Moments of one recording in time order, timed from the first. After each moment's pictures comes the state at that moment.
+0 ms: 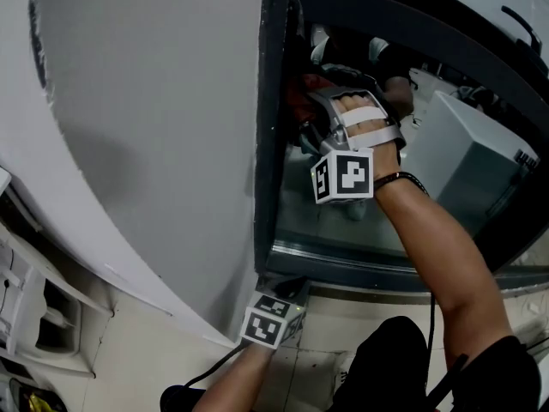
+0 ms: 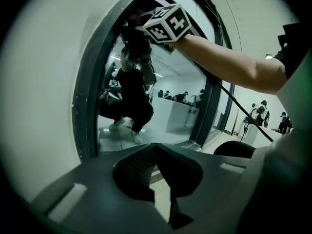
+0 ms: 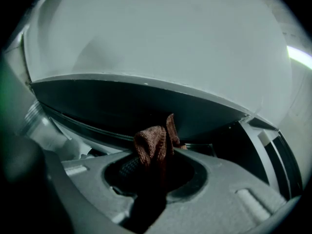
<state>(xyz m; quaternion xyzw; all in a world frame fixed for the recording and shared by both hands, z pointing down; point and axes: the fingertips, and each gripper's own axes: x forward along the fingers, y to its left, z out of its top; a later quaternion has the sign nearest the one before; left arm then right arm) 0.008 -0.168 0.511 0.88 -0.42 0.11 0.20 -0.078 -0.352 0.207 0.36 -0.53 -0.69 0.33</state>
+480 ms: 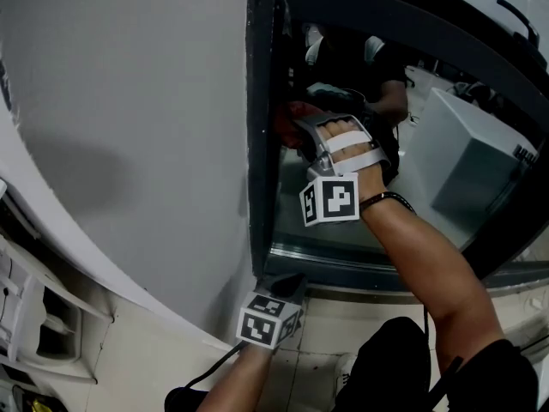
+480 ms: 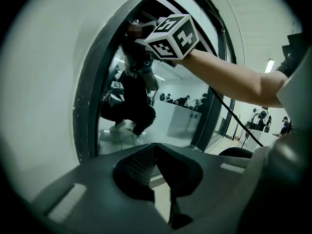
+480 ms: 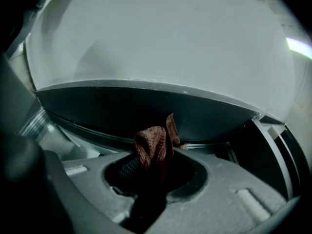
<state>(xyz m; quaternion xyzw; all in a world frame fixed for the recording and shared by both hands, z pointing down) 0.009 -0.176 0.502 0.88 -0.42 0.08 0.21 -0.080 -0.350 0.261 0.35 -0.56 -0.67 0.34</state>
